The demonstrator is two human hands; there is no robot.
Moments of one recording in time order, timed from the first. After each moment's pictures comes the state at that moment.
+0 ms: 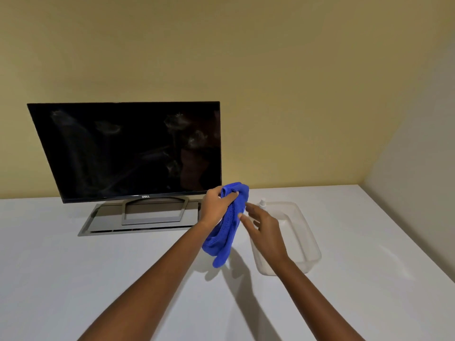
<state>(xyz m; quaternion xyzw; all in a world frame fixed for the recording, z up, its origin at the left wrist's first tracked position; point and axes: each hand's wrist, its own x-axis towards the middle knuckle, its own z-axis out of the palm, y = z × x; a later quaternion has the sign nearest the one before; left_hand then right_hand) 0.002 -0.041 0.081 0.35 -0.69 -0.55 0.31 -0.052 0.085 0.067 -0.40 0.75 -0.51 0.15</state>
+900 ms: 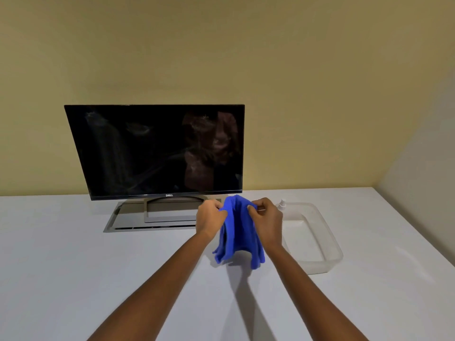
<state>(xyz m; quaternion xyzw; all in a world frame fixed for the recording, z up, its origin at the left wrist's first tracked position) 0.070 -0.068 0.072 0.49 -0.74 -0.40 0.23 -0.017 0.026 0.065 -0.28 0.77 -0.56 0.11</state>
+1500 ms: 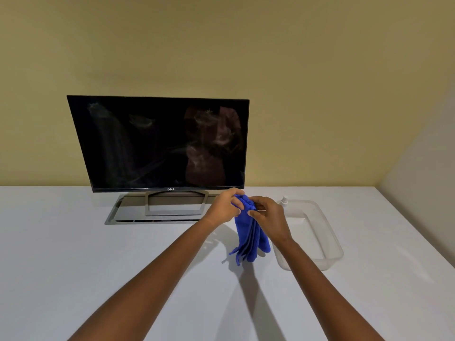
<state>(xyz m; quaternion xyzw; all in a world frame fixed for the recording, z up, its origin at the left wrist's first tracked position) 0.060 -0.068 0.085 0.33 -0.77 -0.52 0.14 -0.032 0.035 0.068 -0.41 0.76 -0.48 0.16</state>
